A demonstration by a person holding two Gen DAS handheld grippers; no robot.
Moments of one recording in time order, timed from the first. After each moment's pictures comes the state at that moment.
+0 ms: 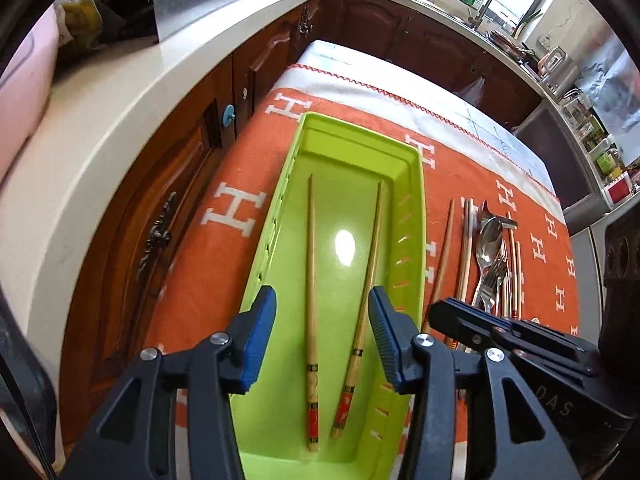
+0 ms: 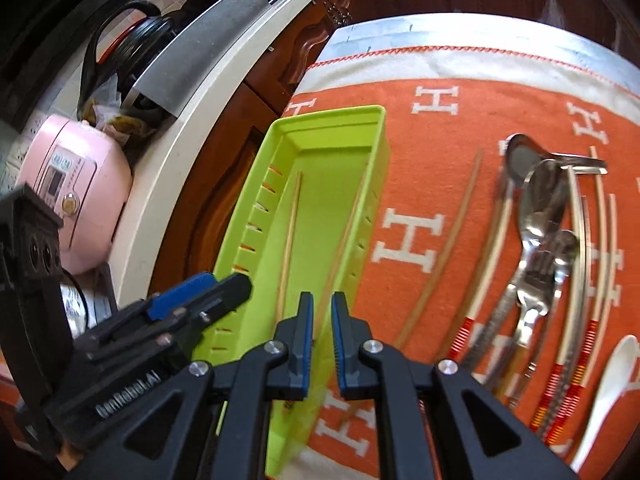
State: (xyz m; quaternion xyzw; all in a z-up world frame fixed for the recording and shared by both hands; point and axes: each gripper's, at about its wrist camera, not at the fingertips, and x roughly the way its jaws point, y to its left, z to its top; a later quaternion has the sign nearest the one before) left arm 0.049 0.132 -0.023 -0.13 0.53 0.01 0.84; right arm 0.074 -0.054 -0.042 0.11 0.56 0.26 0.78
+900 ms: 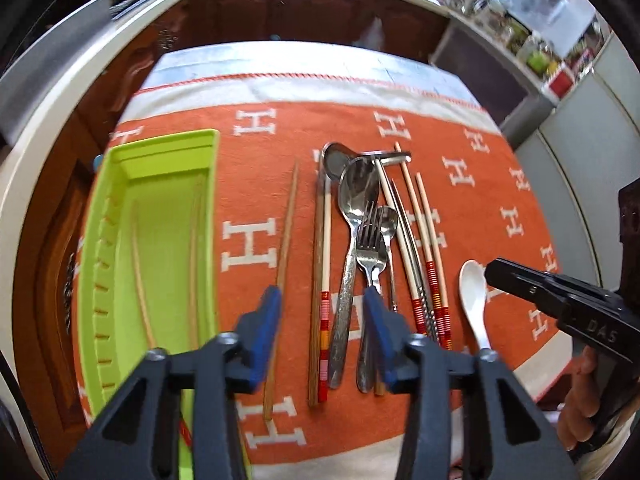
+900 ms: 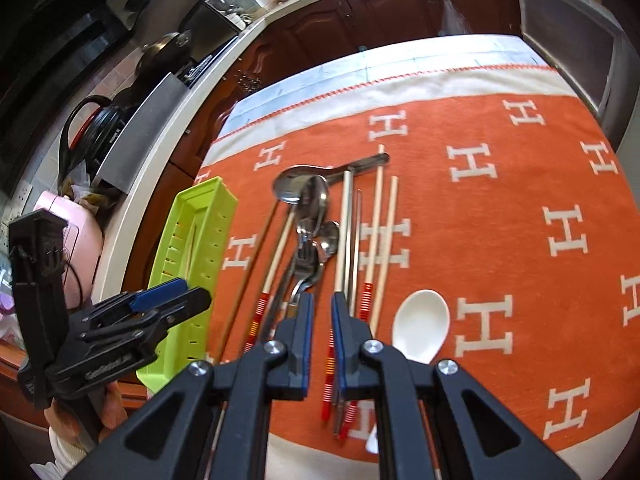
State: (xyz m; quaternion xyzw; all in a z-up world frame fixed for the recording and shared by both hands) left arm 0.072 -0.014 -0.022 -0.01 0.56 -0.13 0.82; right arm 0.043 -0.238 -0.034 0.18 0.51 0.17 0.82
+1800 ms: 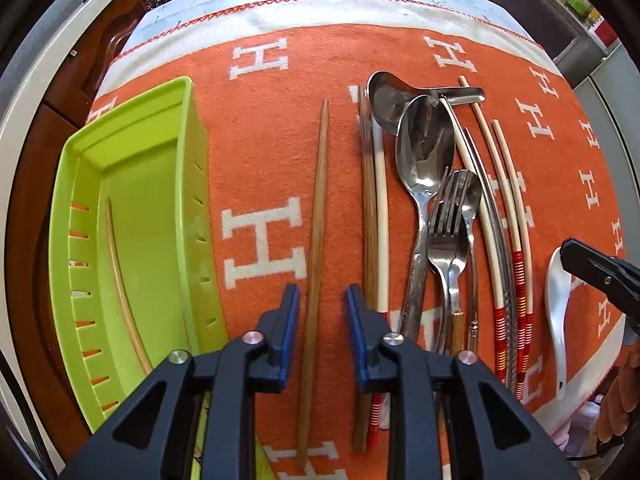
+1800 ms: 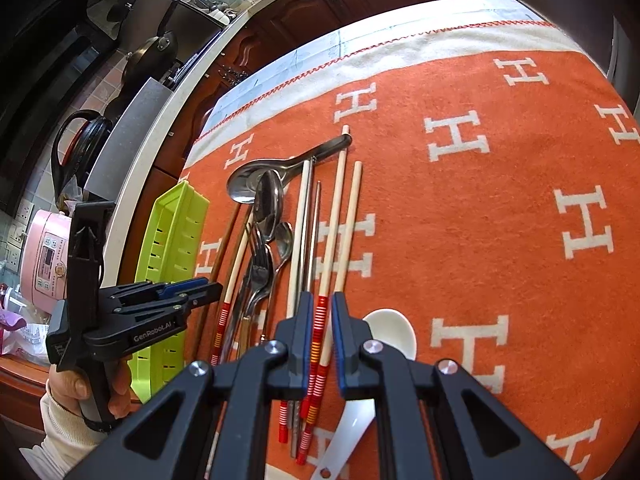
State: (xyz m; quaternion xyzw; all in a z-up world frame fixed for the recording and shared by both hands) left arm 0.125 -0.019 -0.096 0.05 0.64 -0.09 0.76; right arm 0.069 -0.262 -0.077 0.21 0.53 0.19 0.80
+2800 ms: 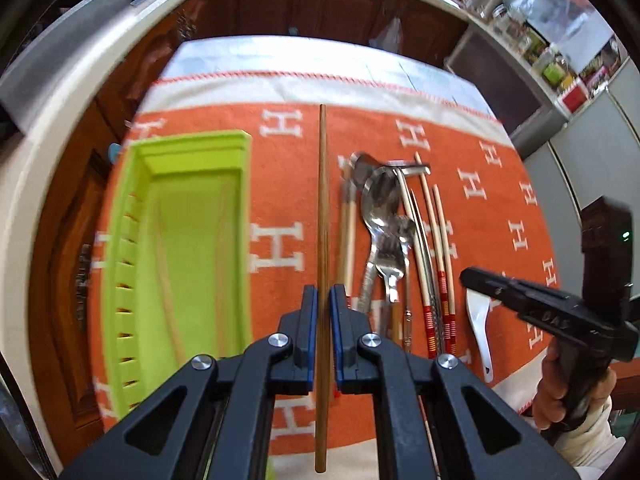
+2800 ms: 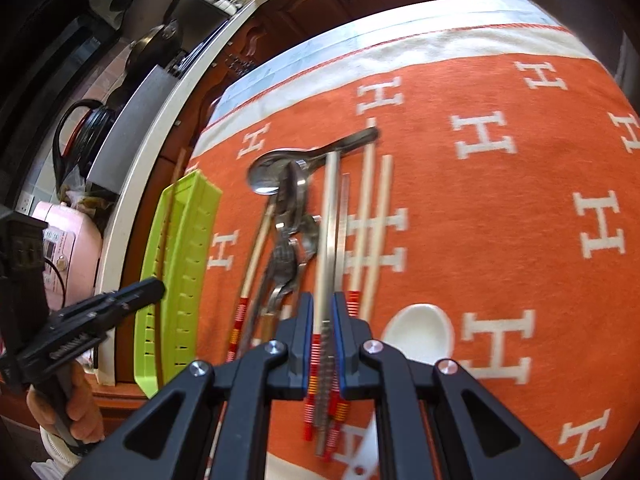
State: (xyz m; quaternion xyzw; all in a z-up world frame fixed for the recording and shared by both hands) left arm 0.073 0.021 0.003 -0.04 0.56 -0.10 0.82; right arm 0.072 -0.236 -0.067 0.20 0.54 0.20 0.79
